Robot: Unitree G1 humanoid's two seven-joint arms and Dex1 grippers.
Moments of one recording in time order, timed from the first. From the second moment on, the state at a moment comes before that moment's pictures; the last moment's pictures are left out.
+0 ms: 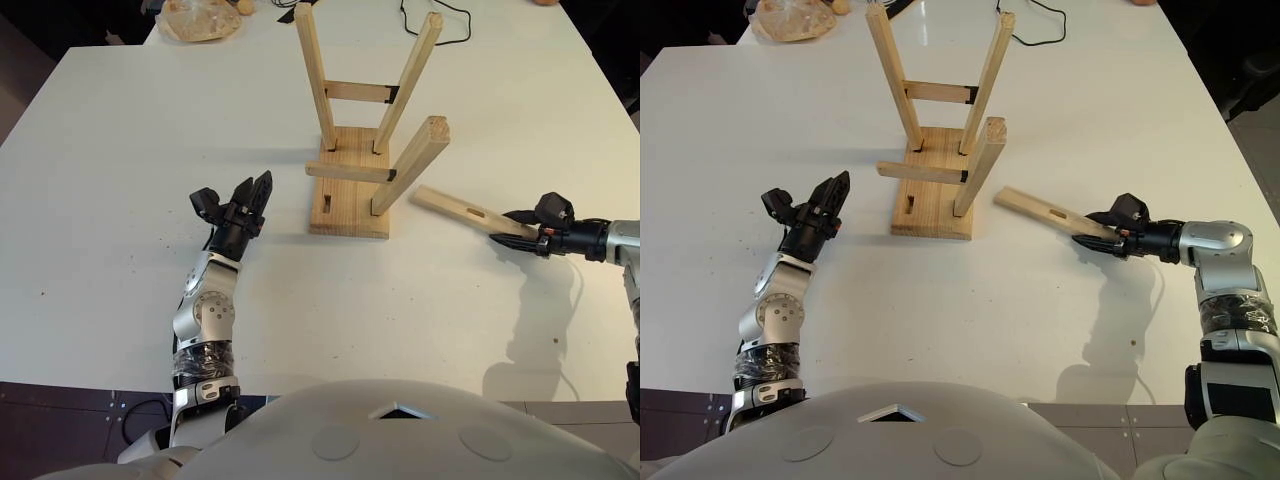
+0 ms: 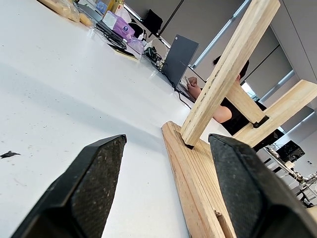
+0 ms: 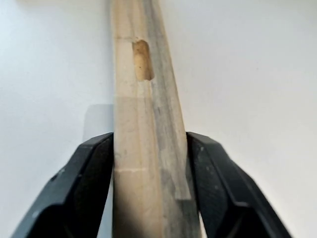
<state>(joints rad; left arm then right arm) 0.01 0.05 0.27 0.05 -0.69 0.22 -0.48 -0.22 -0.81 0.00 0.65 0.16 -0.07 1.23</state>
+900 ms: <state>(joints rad) -0.47 0.39 0.36 -0.49 -1.39 0.57 -0.41 -0.62 -0.53 -0.25 -0.21 1.19 0.95 0.96</state>
